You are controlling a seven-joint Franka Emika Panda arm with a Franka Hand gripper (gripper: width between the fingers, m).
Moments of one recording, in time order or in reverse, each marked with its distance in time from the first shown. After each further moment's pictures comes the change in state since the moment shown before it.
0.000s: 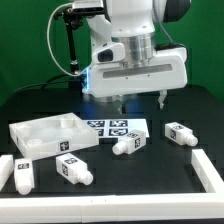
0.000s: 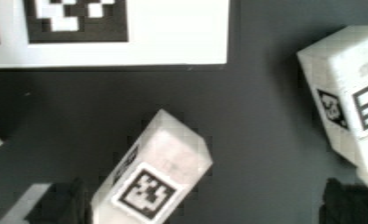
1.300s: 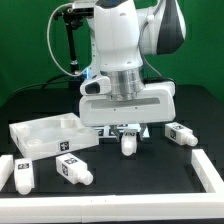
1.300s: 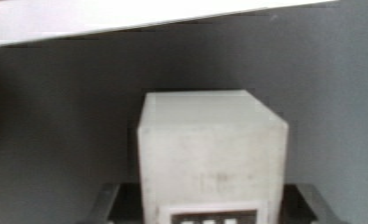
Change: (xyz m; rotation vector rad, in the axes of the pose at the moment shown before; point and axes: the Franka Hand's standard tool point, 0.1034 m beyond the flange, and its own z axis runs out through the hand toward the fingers) arm 0.022 0.036 0.059 0.002 0.036 0.129
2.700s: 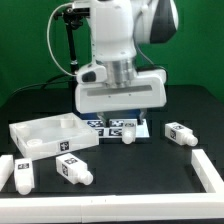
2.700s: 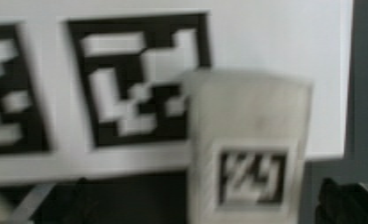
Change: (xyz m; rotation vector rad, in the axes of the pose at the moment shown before) arm -0.040 0.033 -0.040 0.004 -0.091 -0.096
